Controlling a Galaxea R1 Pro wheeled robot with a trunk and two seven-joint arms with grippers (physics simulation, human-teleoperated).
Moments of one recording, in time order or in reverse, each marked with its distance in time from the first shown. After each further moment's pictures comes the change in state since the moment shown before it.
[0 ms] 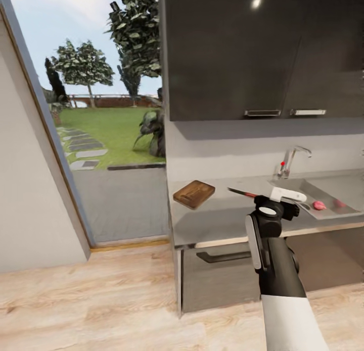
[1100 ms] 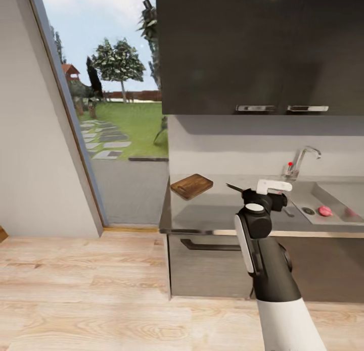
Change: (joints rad) left arm 0.000 -0.004 0.002 -0.011 0.006 0.000 0.002; right arm 0.000 0.001 0.162 -0.078 0.026 0.114 0.002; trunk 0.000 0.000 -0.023
